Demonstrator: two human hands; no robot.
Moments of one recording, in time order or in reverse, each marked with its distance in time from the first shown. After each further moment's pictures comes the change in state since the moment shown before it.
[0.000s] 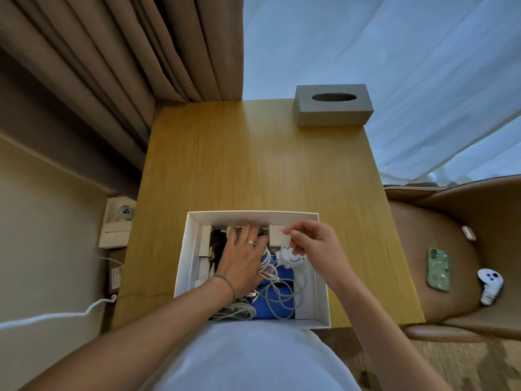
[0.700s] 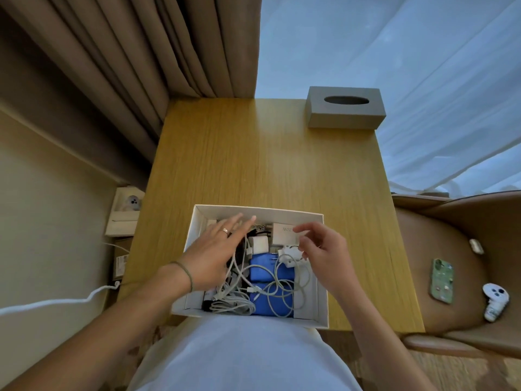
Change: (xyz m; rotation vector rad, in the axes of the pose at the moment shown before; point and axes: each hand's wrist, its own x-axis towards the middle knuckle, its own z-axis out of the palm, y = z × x) left_hand -0.044 -0.055 -0.052 -0.405 -0.144 0.006; right_hand -0.017 0.004 -0.005 -0.252 0.085 -0.113
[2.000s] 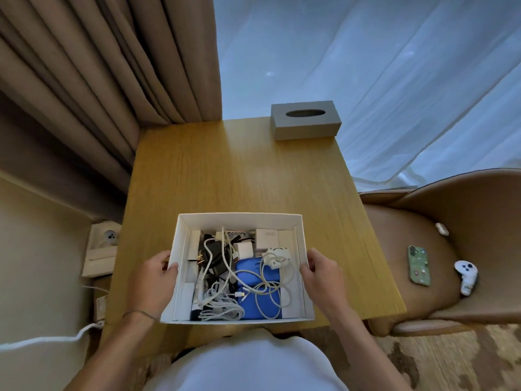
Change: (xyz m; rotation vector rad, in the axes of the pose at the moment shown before) left_hand -0.044 -0.035 0.020 -0.429 0.517 -0.524; right_hand -0.033 0.068 -0.005 -0.377 0.181 0.109
